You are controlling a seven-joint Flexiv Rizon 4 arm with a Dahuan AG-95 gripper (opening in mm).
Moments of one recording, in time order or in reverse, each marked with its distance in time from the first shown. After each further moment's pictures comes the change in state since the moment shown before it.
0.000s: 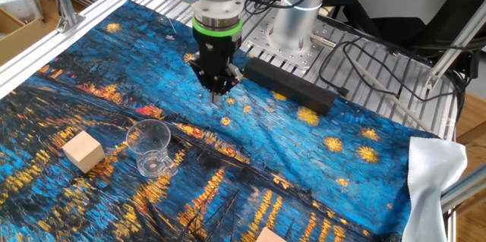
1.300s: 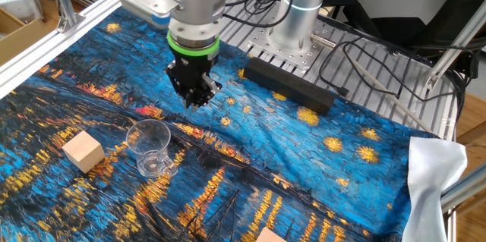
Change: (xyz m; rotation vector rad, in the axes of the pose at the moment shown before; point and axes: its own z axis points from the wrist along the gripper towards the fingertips) arm -0.041 -0.022 0.002 0.126 0.053 0.048
